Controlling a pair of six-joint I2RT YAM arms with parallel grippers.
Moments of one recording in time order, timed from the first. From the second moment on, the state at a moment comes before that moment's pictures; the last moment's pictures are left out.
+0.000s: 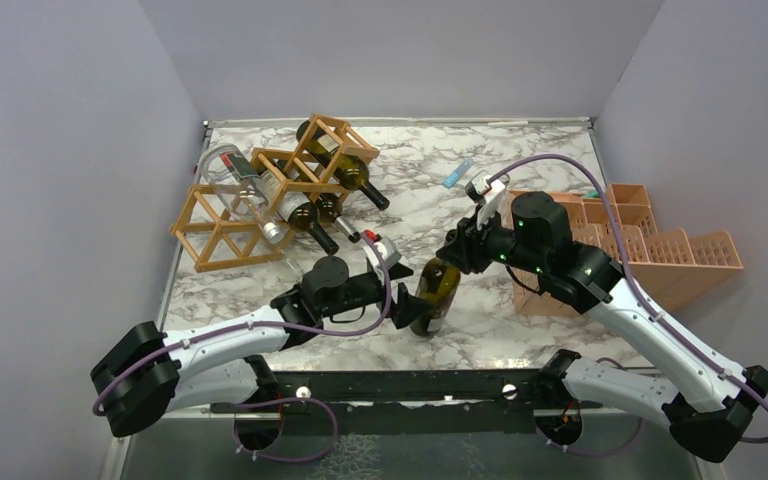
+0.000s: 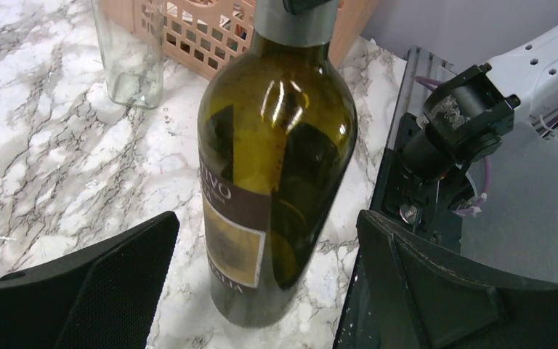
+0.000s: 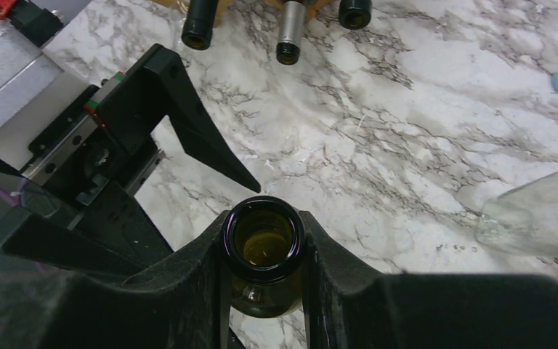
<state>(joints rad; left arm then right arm) -0.96 1.07 0.47 0.49 0.27 -0.26 0.74 0.96 1.04 -0.51 -0.16 0.14</state>
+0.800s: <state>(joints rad) -0.99 1.23 0.44 0.77 0.34 -0.19 0.74 0.93 1.03 -0.41 -0.33 0.23</state>
